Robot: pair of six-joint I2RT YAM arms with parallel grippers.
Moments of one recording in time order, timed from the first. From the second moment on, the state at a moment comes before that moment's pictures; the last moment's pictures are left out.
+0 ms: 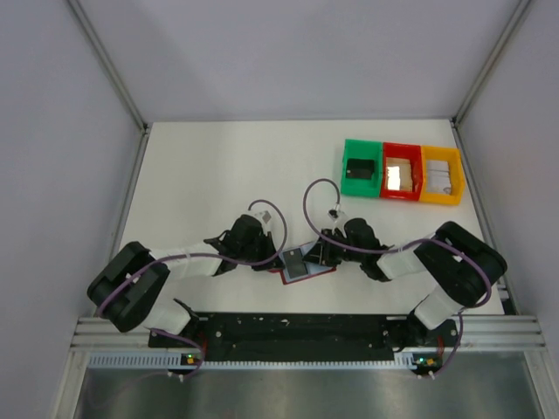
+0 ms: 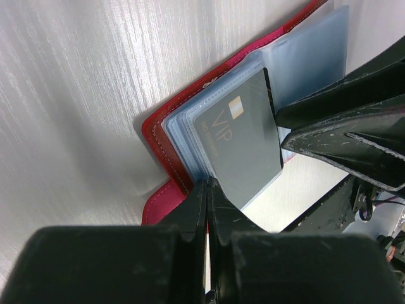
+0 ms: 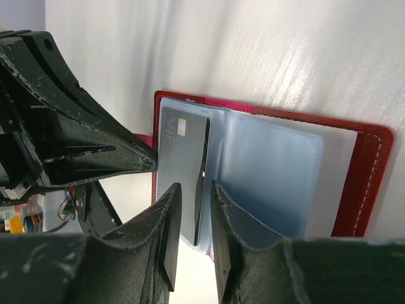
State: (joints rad) left arm -0.69 1.42 0.50 0.09 0.29 -0.80; right arm 0.69 1.59 0.37 0.68 -0.39 0.81
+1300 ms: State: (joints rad) left arm -0.69 1.42 0.49 0.11 0.29 -0.80; right arm 0.50 1.71 0.33 0.84 -0.71 0.83
